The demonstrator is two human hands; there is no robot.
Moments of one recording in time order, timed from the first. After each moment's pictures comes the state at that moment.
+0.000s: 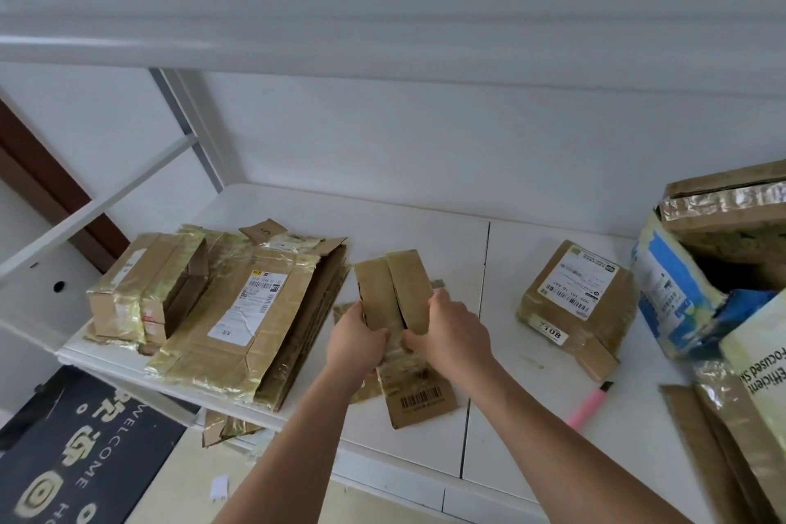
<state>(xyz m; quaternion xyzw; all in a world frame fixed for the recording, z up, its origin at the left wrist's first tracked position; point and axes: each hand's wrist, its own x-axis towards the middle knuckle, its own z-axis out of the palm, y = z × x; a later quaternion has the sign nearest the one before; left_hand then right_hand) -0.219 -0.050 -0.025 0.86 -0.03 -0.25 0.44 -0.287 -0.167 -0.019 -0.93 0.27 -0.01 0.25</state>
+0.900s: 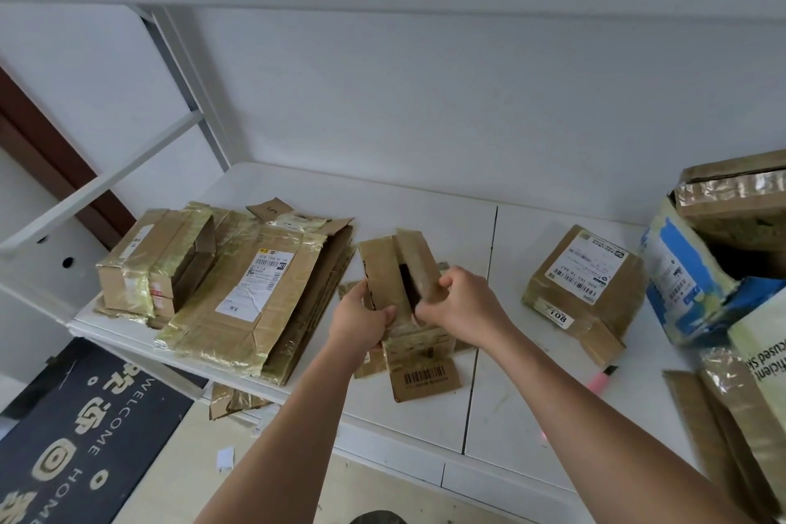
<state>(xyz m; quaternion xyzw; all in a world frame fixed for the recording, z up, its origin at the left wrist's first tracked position) -0.213 -0.044 -0.033 0.81 0.02 -0.28 0.51 -0.288 -0.192 -0.014 -0.87 0.26 0.01 0.43</state>
